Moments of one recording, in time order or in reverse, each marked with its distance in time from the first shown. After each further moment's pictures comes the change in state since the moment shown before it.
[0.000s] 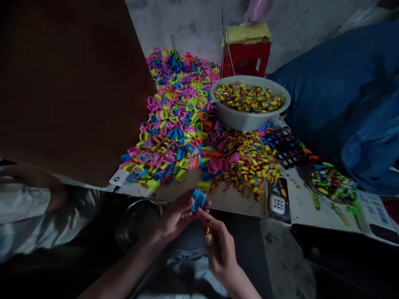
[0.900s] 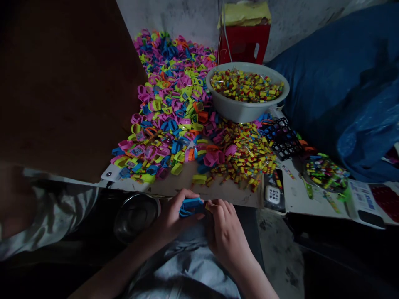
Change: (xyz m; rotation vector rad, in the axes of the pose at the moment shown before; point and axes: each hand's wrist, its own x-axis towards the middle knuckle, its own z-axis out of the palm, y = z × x) left_hand -0.019 0.006 0.004 0.994 0.003 0.206; right_hand 0.033 -0.025 -0.030 -0.569 -0.190 -0.113
